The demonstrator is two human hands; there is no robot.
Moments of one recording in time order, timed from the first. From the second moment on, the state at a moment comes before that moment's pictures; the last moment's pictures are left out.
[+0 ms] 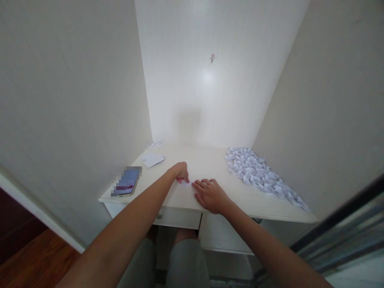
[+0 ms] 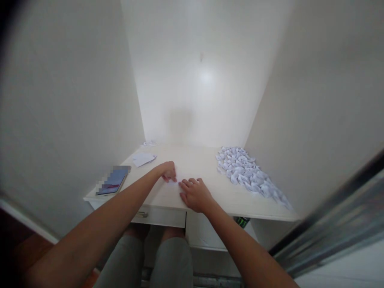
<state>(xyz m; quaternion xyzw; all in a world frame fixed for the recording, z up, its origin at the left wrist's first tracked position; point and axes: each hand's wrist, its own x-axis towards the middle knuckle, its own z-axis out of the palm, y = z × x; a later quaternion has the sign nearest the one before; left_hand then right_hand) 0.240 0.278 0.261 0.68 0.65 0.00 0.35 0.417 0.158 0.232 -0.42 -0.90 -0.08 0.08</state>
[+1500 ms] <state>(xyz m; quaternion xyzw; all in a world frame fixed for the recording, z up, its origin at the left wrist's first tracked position) 0.195 0.186 0.216 0.56 0.38 0.59 0.44 0.362 0.196 0.226 -0.41 -0.71 0.23 0.53</state>
